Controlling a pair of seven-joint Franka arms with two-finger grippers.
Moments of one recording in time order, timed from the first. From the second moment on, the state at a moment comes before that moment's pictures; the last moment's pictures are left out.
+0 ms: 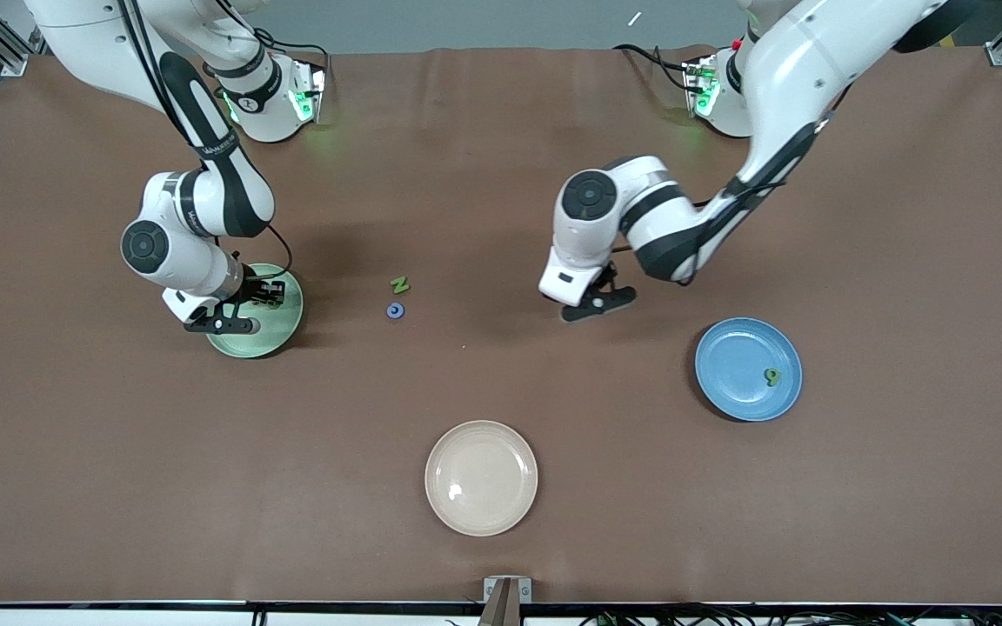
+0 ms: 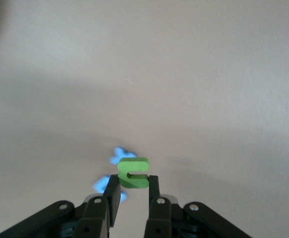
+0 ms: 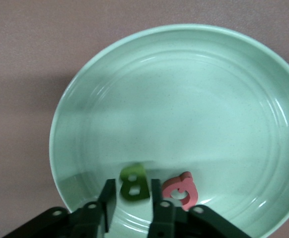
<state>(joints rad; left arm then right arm) 0.13 0.64 -0.89 -1.88 0.64 2.17 -1.37 0.22 0.28 -0.10 -2.37 0.18 2.48 0.01</state>
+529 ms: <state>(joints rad) 0.49 0.63 -0.99 -1.90 0.65 2.09 -1.08 0.32 0.28 -0.08 -2.32 0.18 2.48 0.20</state>
